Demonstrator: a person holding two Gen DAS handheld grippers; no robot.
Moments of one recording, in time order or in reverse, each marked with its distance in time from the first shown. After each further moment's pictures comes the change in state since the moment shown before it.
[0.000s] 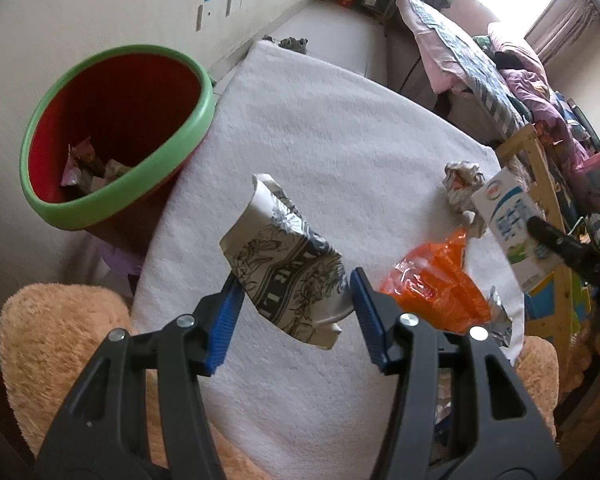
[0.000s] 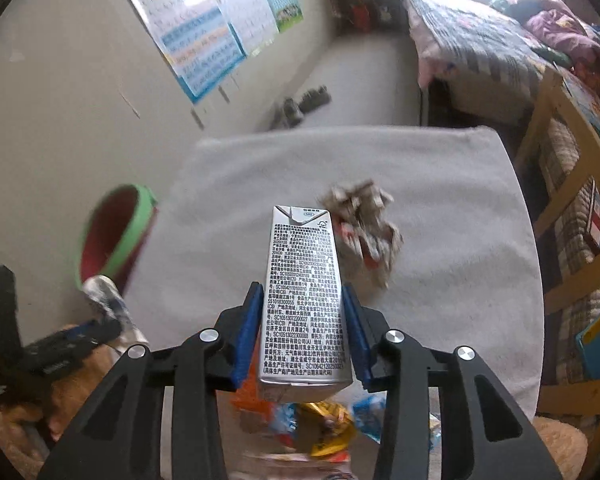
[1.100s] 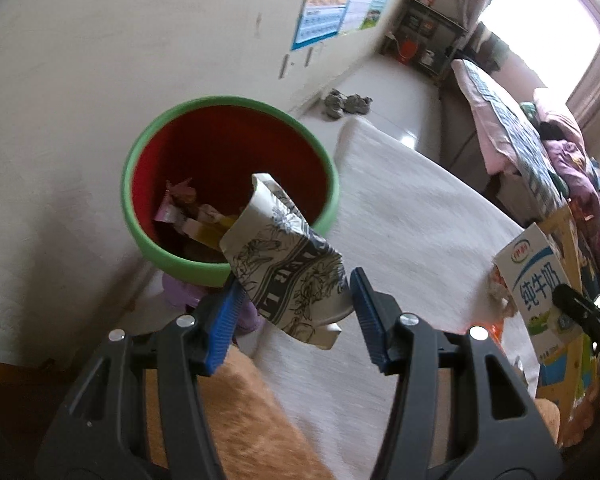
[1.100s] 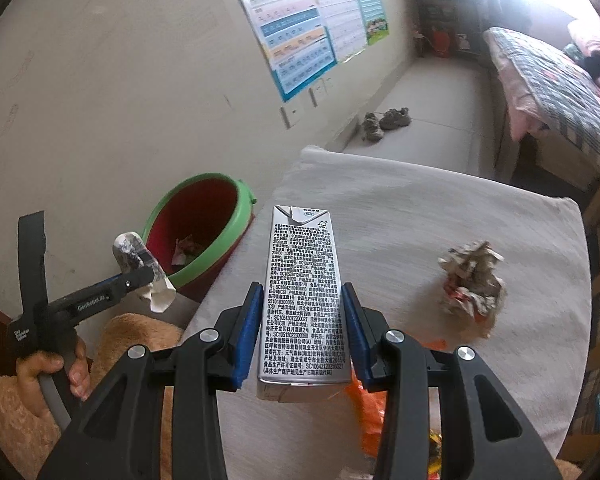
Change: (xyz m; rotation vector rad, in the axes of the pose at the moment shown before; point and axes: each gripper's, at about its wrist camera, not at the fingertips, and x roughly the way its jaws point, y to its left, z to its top) left arm -0.052 0.088 0.029 -0.168 -0.173 0.131; right arm 0.013 0.107 0.018 -0.204 0.015 0.159
